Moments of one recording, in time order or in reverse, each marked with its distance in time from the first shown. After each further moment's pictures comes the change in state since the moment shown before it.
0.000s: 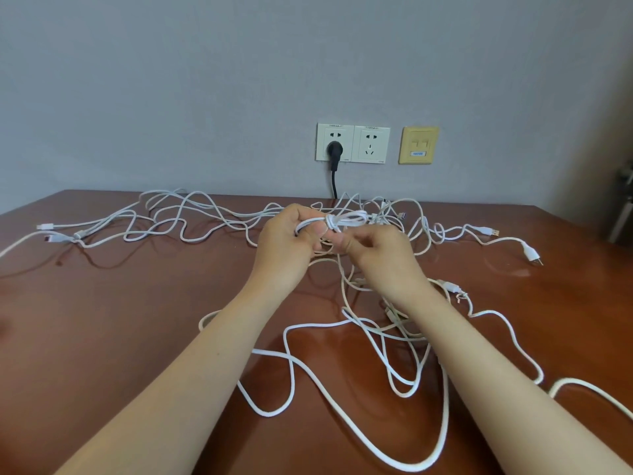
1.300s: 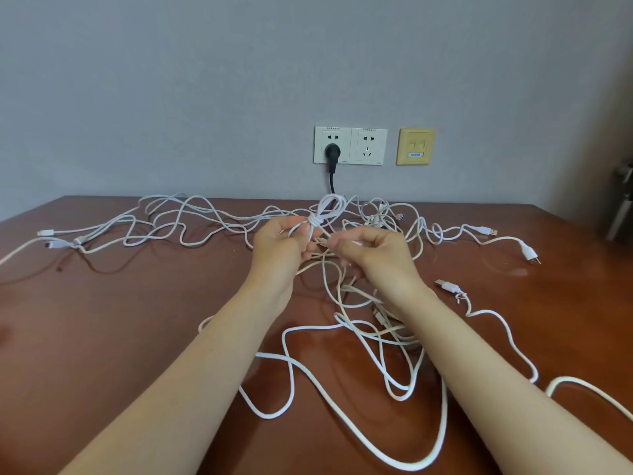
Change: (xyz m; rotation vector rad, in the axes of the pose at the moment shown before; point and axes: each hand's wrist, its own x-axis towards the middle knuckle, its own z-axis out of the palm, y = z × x) left_hand 0.000 0.002 0.005 -0.407 0.088 -0.285; right_hand -0.001 0.002 0.006 0.456 0.055 0.162
